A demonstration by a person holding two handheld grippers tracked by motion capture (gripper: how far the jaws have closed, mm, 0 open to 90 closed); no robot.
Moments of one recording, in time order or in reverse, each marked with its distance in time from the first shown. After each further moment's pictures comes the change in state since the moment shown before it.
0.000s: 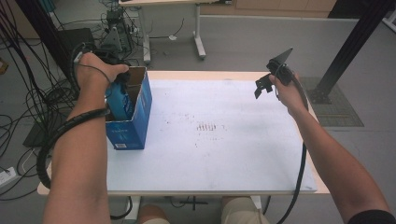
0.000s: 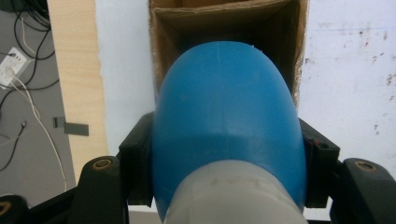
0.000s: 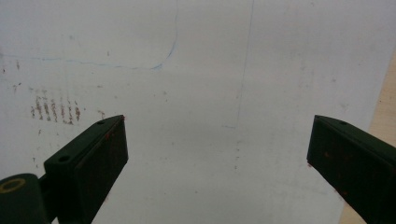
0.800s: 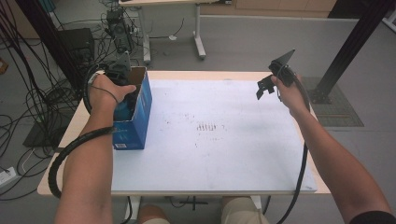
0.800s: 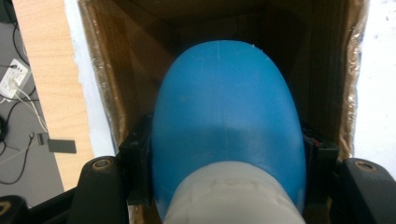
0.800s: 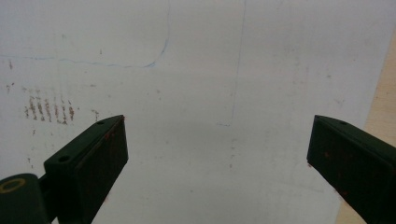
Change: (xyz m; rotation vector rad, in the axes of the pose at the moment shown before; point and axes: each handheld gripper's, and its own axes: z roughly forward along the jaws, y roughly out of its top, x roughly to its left) left arm -0.012 -0.004 0.057 0.015 0.025 0.071; right arm -0.006 -0.001 0.002 0.003 0.000 0.010
